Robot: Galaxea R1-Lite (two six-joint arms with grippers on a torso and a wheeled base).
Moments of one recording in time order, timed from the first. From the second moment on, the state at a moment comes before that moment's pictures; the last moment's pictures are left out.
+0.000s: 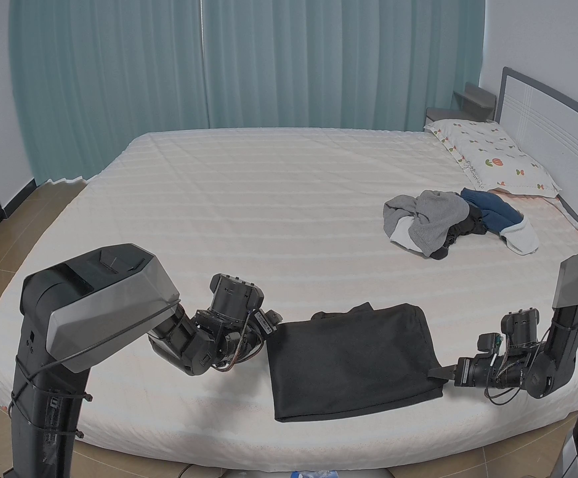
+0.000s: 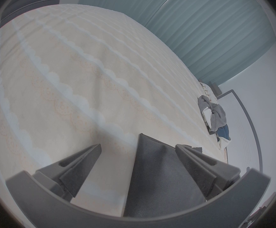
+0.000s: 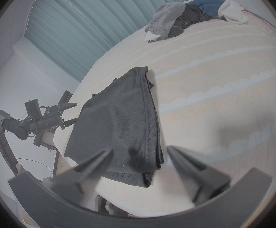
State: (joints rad) left arm -0.50 2.43 -1.13 -0.57 0.10 -0.98; right arm 0.05 2.27 -0.32 -1.15 0.45 0.28
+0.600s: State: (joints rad) left arm -0.55 2.42 -1.03 -0.68 0.05 -0.84; right arm 0.02 2.26 -0.38 -1.17 0.48 0.43
